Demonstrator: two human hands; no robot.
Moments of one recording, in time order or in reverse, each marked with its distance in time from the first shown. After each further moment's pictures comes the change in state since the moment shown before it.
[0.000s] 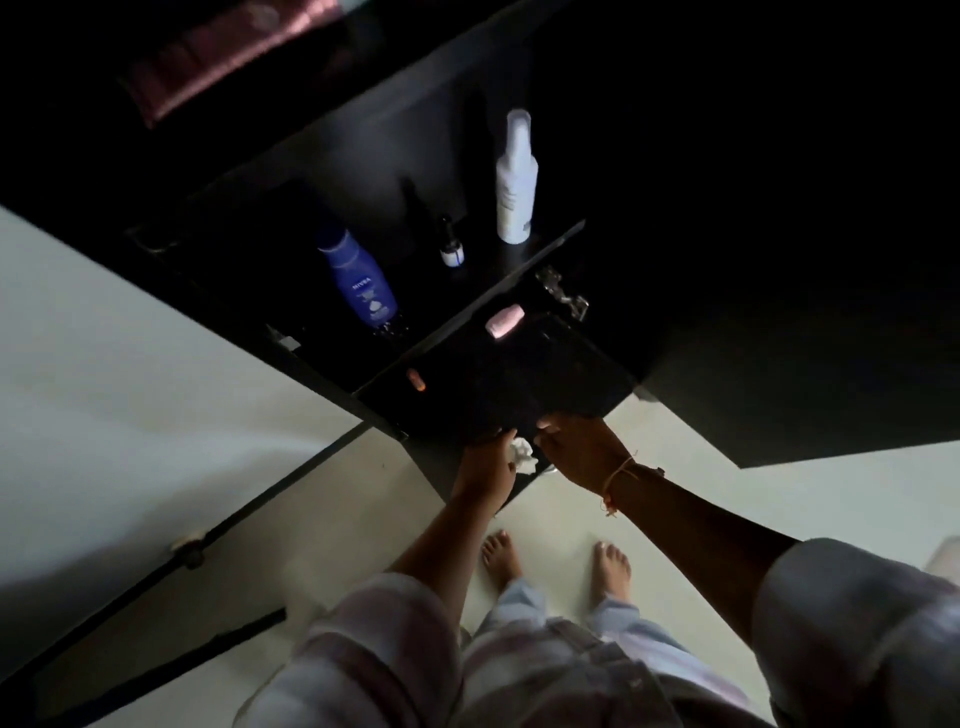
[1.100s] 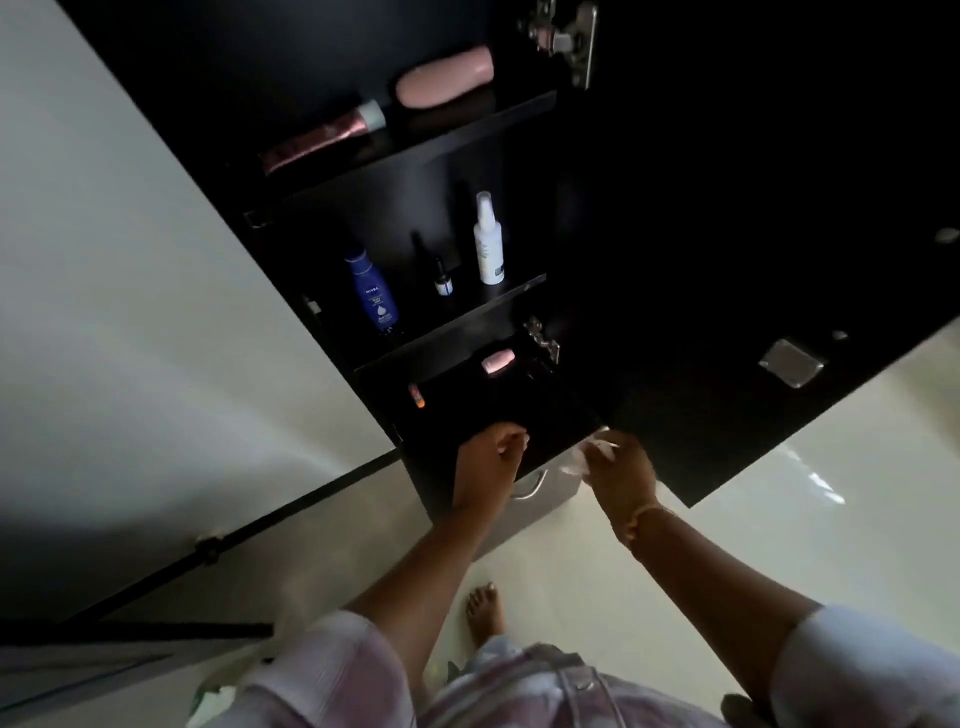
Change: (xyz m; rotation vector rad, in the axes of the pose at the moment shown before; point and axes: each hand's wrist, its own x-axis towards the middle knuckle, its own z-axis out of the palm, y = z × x) left_hand -0.103 0.120 -0.015 -0.425 0.497 0.081; right_hand -0.100 0.079 -0.046 0.749 0.345 0.192
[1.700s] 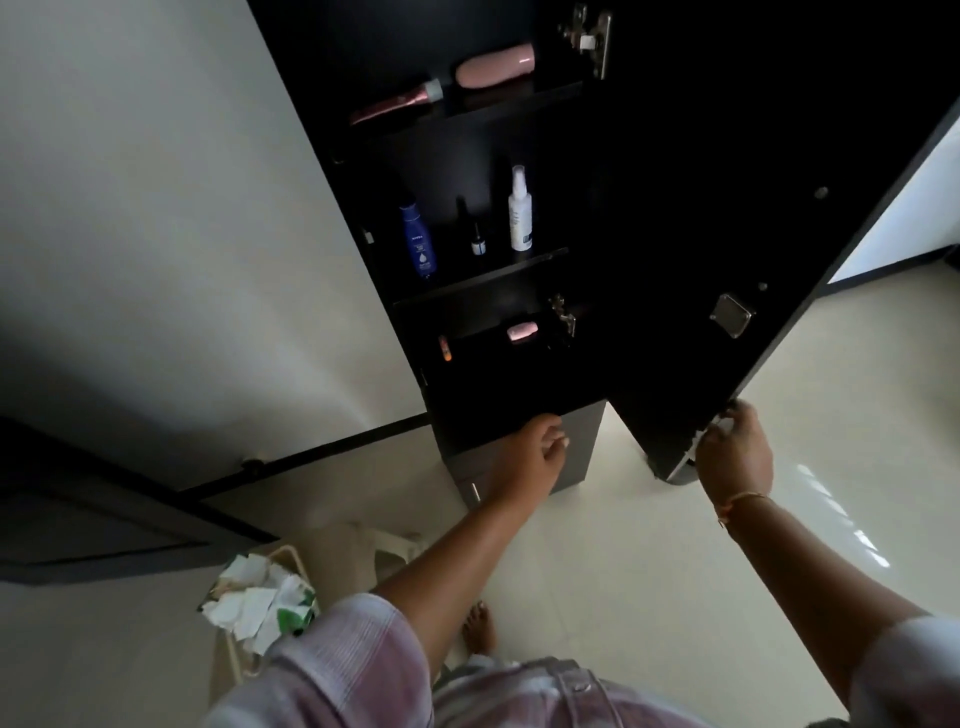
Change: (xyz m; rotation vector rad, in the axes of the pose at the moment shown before) left_hand -0.132 0.065 0.042 -0.075 0.037 -0.043; right_hand -0.046 0.013 -0.152 -0.216 0.253 -0.250
